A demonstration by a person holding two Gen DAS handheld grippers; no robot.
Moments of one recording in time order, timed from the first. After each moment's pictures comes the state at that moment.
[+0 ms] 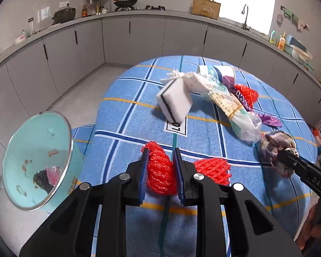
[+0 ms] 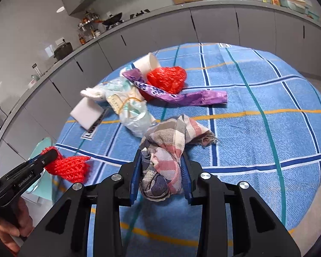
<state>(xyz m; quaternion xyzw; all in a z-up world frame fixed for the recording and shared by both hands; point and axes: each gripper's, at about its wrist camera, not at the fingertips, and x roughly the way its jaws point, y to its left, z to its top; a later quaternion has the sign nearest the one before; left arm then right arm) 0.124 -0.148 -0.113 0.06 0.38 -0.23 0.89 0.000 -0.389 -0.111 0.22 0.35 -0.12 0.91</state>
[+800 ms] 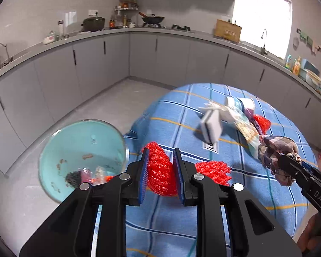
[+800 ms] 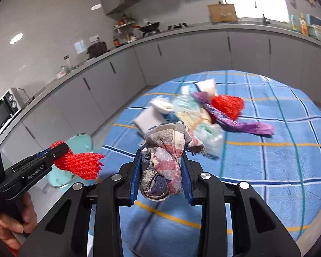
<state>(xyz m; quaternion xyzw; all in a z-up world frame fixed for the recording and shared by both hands) 0.112 -0.064 -0.063 0.02 0.34 -0.17 0.93 0.020 -0.304 -0.057 0.16 0.30 -0.04 0.94</state>
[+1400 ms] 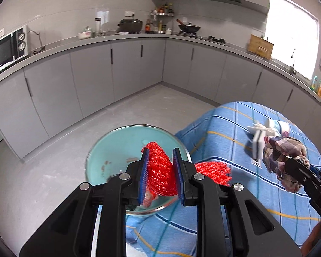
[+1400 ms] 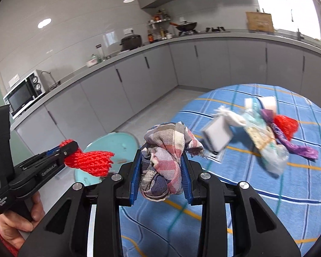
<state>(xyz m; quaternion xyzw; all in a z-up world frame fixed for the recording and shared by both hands) 0.129 0.029 -0.054 -0.01 0.33 -0.07 0.94 0.071 -0.209 -0.038 0.12 0.30 0.05 0.95</state>
